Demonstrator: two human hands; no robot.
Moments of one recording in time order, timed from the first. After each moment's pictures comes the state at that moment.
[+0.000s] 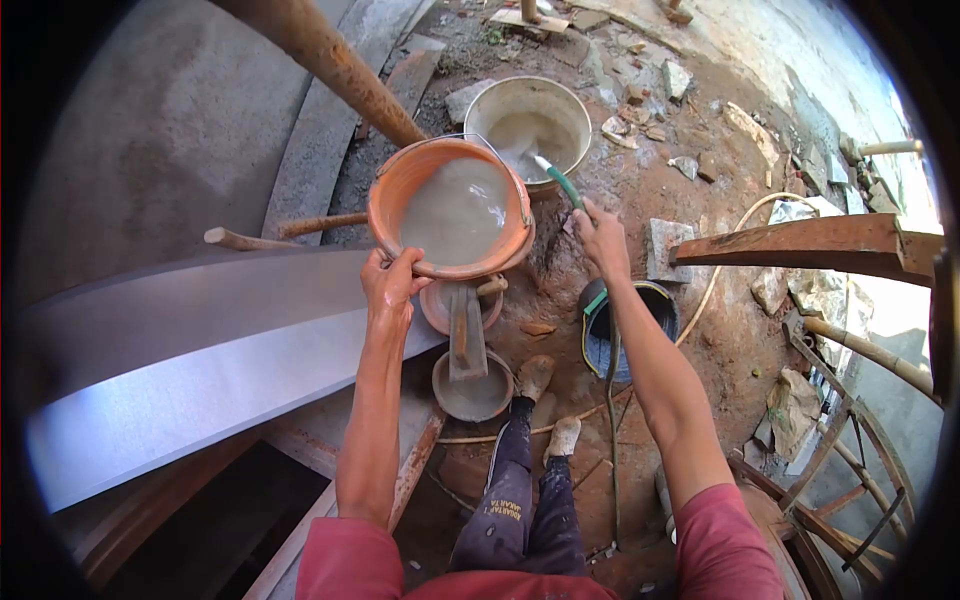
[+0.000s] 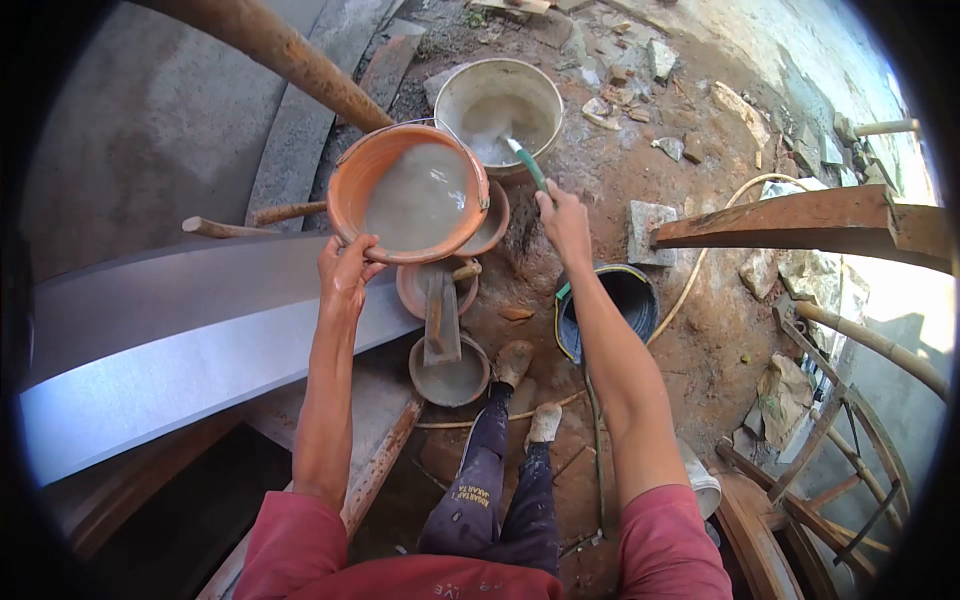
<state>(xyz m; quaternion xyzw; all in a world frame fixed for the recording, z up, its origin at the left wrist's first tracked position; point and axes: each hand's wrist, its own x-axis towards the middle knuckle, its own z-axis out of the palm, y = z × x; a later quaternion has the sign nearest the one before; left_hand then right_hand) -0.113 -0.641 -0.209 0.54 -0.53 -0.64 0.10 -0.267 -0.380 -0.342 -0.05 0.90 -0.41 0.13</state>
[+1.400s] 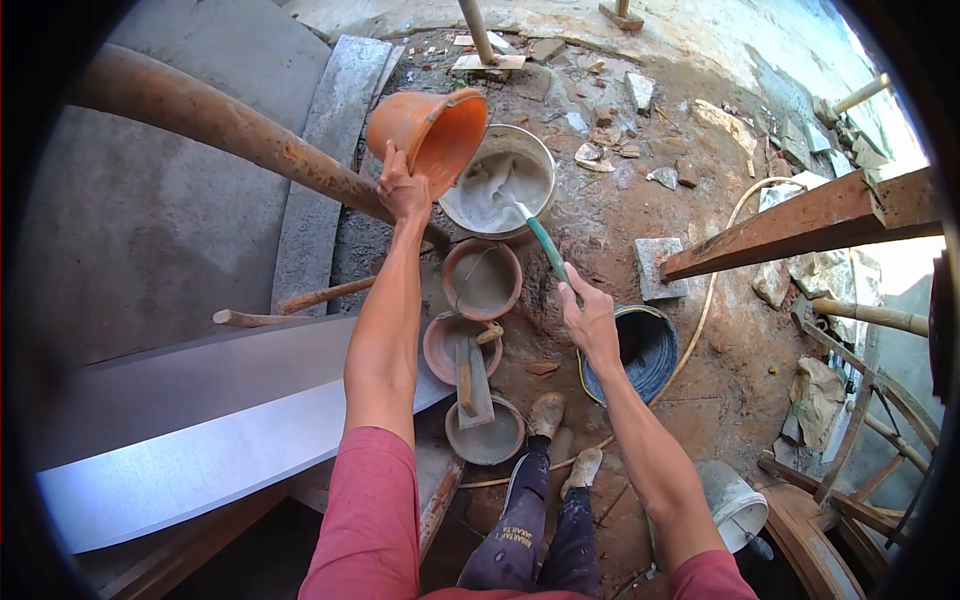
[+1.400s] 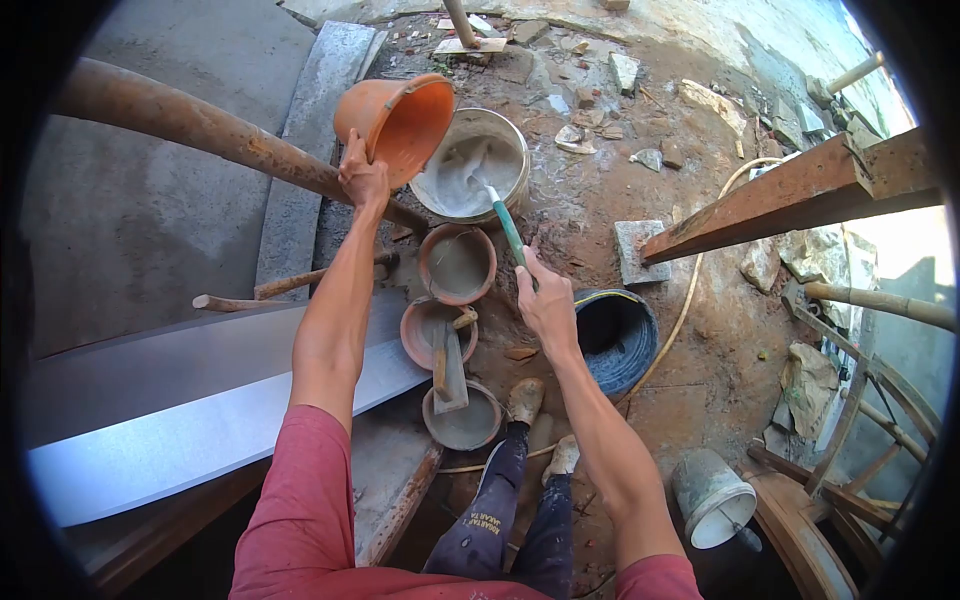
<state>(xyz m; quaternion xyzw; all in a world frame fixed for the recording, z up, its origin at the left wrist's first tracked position) -0.339 -0.681 -0.292 0.15 -0.92 -0.15 0.34 -0.210 -0.354 -0.259 -0.01 0.86 -0.50 0.14</state>
